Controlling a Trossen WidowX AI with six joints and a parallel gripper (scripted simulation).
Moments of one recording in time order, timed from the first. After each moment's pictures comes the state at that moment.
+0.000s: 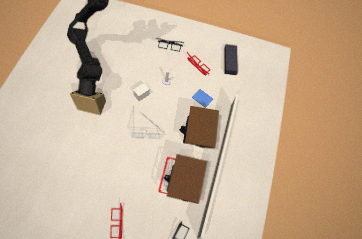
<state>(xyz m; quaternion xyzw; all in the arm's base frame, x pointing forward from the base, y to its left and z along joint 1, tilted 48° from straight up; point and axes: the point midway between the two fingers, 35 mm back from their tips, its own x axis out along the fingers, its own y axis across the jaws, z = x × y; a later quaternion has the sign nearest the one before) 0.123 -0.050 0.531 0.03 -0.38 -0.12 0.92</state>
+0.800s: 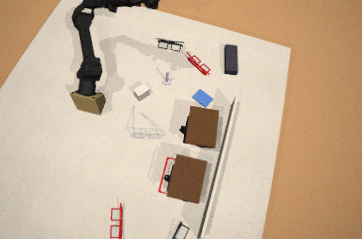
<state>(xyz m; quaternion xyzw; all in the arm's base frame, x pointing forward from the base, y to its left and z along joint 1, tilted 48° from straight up) 0.267 -0.109 0.425 0.01 -0.09 -0.13 0.99</state>
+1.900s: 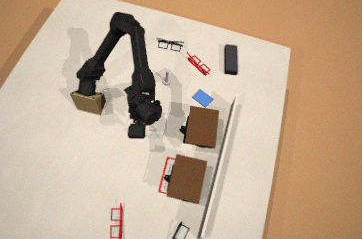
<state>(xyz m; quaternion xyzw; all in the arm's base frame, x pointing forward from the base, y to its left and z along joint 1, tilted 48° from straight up) 0.274 -0.007 -0.038 0.10 0.62 0.39 0.67</state>
